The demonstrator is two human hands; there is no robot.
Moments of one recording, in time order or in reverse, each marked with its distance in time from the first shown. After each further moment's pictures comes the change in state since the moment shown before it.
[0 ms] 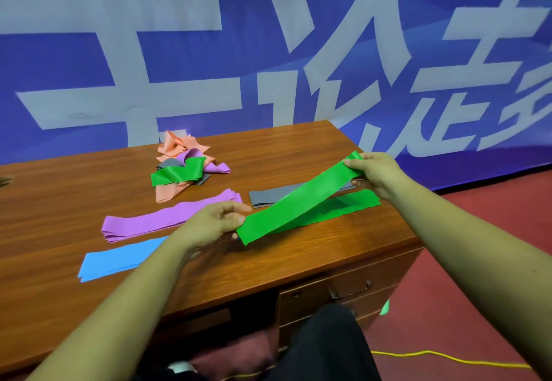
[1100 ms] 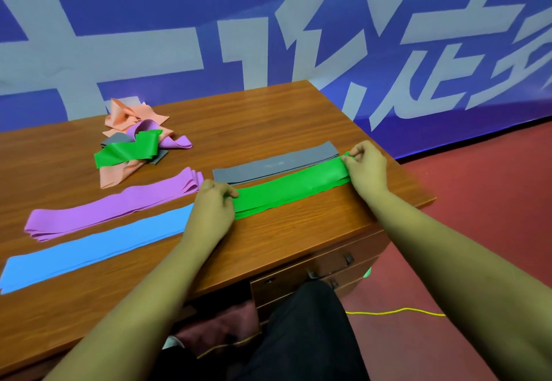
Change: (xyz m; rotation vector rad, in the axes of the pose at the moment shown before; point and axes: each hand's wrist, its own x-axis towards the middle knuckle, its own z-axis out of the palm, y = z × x) left_hand 0.063 -0.022 0.077 0.744 0.491 0.254; right_hand 0.051 0.102 -0.034 -0.531 0.400 -0.318
